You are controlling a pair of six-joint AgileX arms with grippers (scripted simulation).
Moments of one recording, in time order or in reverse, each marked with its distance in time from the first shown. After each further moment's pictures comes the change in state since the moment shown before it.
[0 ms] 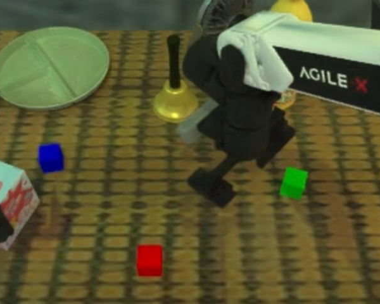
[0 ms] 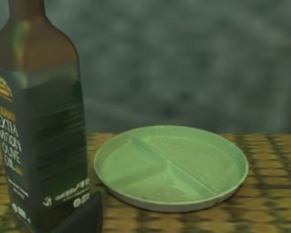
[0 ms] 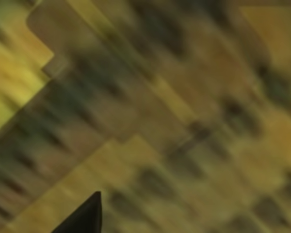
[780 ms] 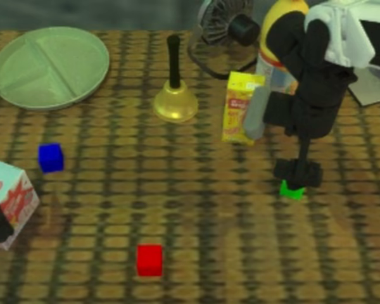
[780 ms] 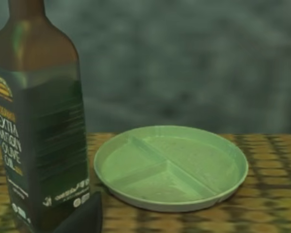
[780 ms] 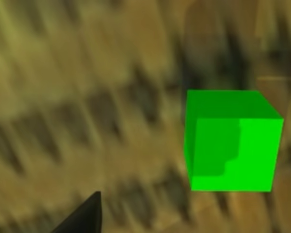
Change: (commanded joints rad) left arm 0.000 0.000 0.000 0.000 0.000 0.000; right arm -0.226 -0.108 -0.157 0.087 -0.008 -0.649
